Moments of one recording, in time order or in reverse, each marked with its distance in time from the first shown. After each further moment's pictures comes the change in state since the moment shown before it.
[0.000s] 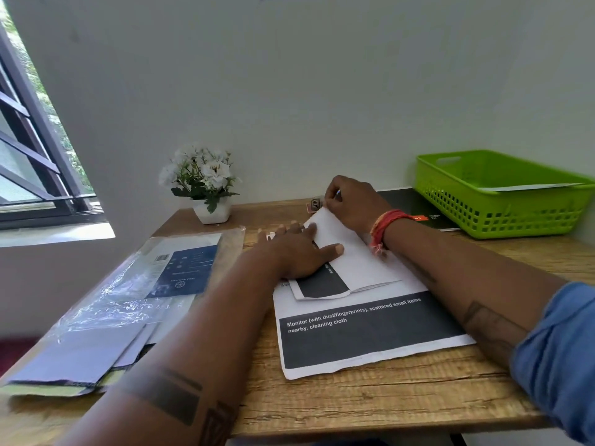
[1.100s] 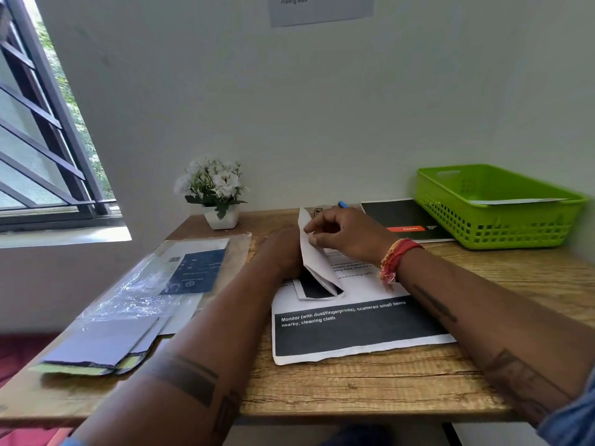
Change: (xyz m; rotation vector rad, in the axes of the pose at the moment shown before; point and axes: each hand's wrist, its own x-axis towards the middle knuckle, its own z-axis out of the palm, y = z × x) left_hand -0.014 0.000 -0.009 0.006 0.238 0.020; right_hand -0.049 -0.012 -0.008 0.361 -0.279 -0.122
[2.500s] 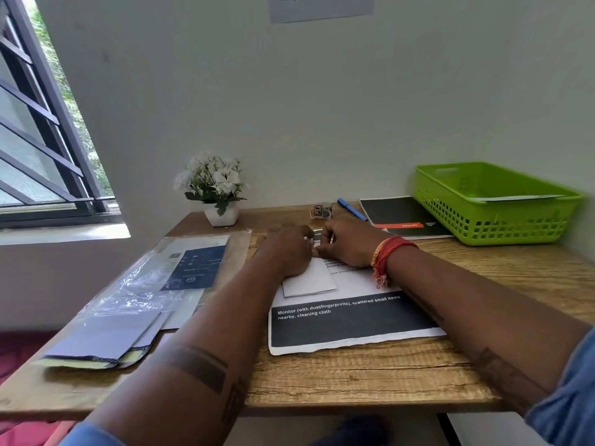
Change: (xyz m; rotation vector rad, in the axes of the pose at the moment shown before) left_hand 0.014 -0.009 0.021 -0.201 0.054 -0.109; right_hand 0.004 0.004 0.008 -0.499 -0.064 0.084
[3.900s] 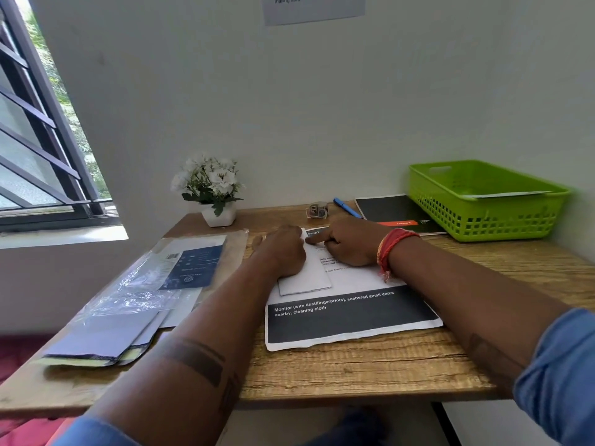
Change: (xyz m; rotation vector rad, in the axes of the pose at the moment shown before) left_hand 0.002 -0.007 0.005 0.045 -0.013 0.044; right_hand -0.005 0.010 -0.012 -0.267 -0.142 -0.184
